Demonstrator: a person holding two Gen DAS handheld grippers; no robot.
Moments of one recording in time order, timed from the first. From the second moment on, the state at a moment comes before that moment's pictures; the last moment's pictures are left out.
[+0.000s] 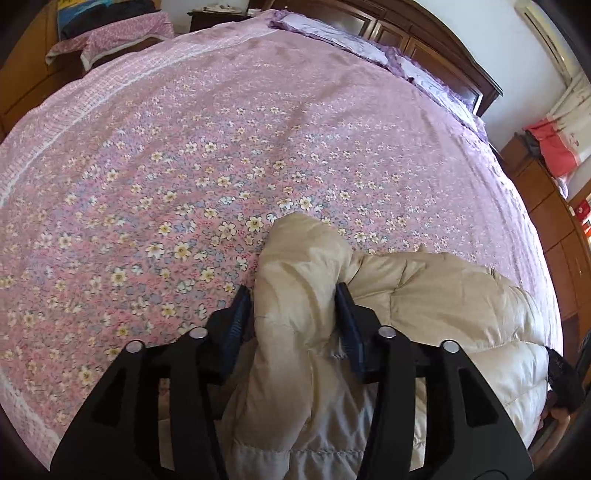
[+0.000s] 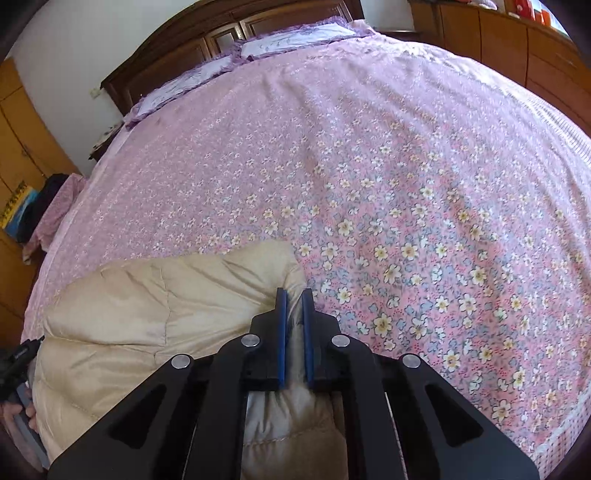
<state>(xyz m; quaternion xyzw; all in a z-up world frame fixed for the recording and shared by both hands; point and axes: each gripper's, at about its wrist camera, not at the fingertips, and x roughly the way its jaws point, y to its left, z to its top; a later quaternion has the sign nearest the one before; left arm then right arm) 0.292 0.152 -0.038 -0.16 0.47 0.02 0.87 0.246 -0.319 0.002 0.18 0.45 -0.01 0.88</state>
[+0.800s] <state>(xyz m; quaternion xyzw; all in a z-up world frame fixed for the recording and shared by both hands) 0.149 0.182 0.004 -0.15 0.47 0.00 0.87 0.109 -0.363 0.038 0.30 0.44 0.07 0.85</state>
